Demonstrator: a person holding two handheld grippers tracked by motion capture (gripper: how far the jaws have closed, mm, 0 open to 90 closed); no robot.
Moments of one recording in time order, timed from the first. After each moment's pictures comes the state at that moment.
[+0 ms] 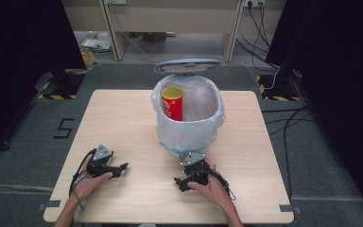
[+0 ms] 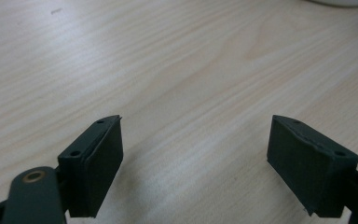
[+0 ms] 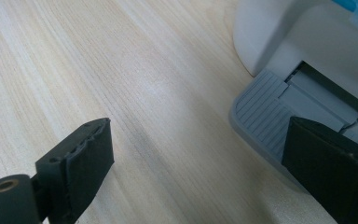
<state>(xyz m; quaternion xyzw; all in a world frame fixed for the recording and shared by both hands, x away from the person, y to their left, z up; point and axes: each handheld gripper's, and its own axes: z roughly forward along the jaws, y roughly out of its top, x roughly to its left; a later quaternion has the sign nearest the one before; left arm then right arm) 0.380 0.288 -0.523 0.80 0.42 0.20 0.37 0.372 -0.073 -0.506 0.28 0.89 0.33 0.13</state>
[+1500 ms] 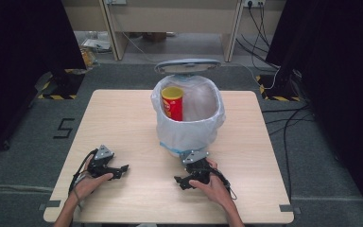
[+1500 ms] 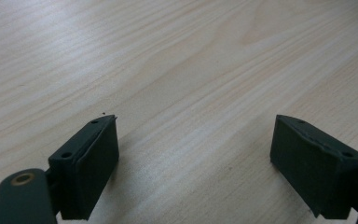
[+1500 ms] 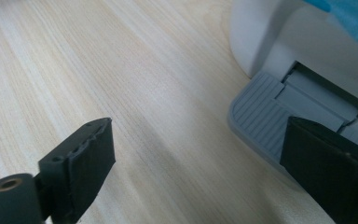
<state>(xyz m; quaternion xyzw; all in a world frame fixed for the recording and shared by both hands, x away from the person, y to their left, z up) 0.383 0.288 -0.525 0.81 0.42 0.18 0.37 0.375 -0.079 -0.504 0.30 0.88 0.35 0.11</state>
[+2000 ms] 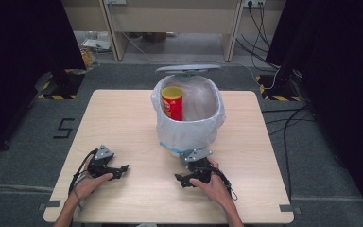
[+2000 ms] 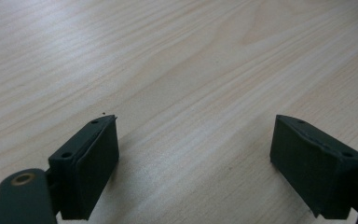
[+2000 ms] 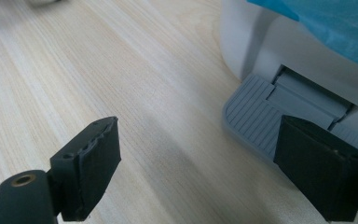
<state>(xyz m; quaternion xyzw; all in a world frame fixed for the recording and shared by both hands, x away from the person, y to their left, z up) 0.383 0.288 -0.525 0.81 0.42 0.18 0.37 0.376 -0.082 -0.501 0.32 0.87 0.37 0.10</state>
